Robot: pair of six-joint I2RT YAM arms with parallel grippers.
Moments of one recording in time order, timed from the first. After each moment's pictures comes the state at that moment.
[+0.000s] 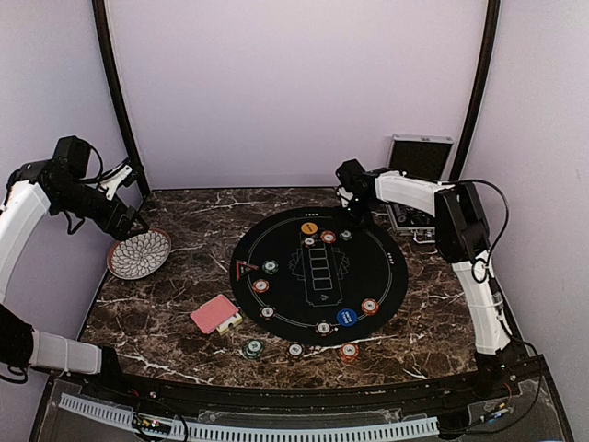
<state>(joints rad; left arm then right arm) 0.06 1.18 1.33 -1.13 0.38 0.58 0.51 2.41 2.07 -0.80 0.04 0.24</state>
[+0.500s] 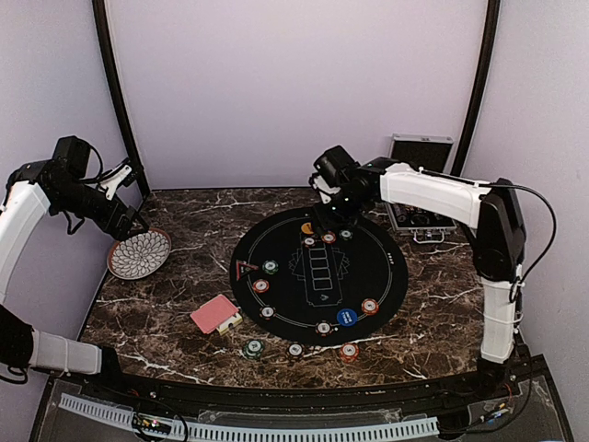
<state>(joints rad) 0.06 1.17 1.33 -1.13 0.38 0.57 0.72 2.06 1.84 -0.78 0.12 0.23</state>
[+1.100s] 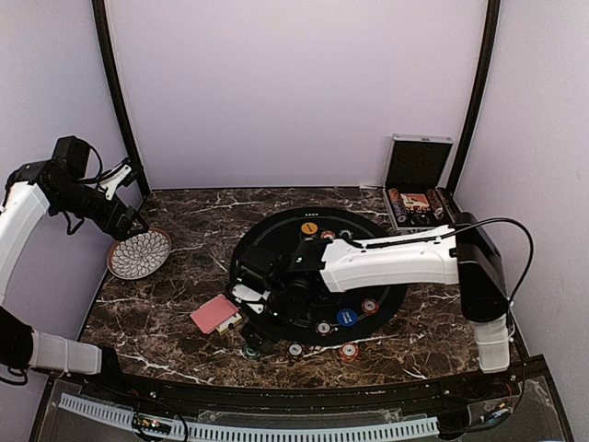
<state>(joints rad) 0.06 1.17 1.33 -1.13 0.38 0.57 1.26 2.08 1.69 -0.78 -0.05 0.18</state>
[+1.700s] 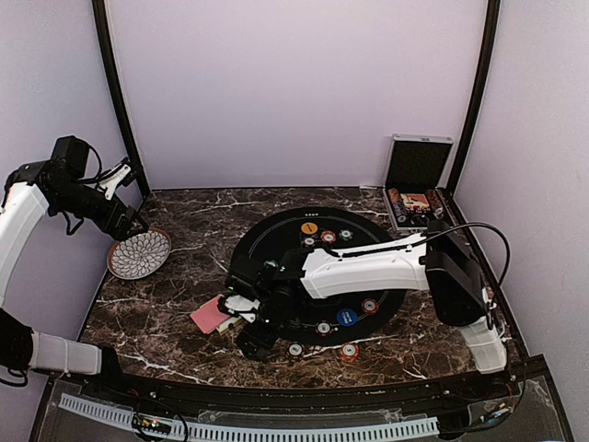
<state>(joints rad) 0.06 1.16 1.33 -1.13 0.38 0.57 1.26 2.23 1.79 -0.79 -0.15 0.12</state>
